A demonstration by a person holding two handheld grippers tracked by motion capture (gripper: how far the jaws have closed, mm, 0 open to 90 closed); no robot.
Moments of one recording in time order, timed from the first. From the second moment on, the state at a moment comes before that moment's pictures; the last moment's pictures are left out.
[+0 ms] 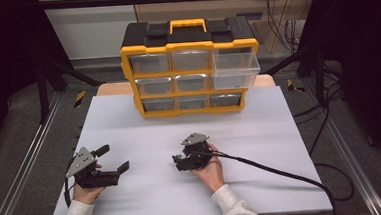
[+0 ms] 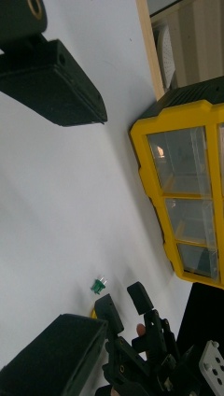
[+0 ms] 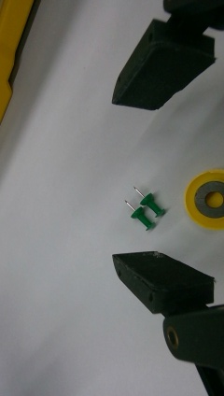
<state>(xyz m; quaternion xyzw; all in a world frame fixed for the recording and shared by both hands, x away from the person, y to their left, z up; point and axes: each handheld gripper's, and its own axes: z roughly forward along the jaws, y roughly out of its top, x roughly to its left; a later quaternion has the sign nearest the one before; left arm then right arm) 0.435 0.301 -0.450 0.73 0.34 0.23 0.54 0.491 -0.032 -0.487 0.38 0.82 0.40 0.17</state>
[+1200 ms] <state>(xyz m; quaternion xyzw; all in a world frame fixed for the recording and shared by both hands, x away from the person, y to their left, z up) 0.436 0.300 -0.450 0.73 0.34 0.22 0.54 0.494 -0.032 -0.493 0.36 0.84 0.38 0.15</state>
